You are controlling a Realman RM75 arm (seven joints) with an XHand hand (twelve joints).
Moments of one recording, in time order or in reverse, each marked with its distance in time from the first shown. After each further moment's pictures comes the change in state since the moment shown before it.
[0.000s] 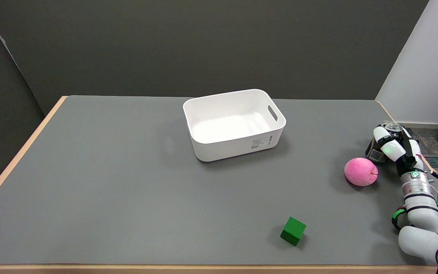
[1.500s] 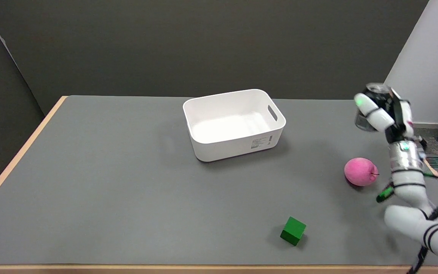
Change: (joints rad) arm 0.053 0.014 -0.002 0.175 -0.095 0.172 -0.019
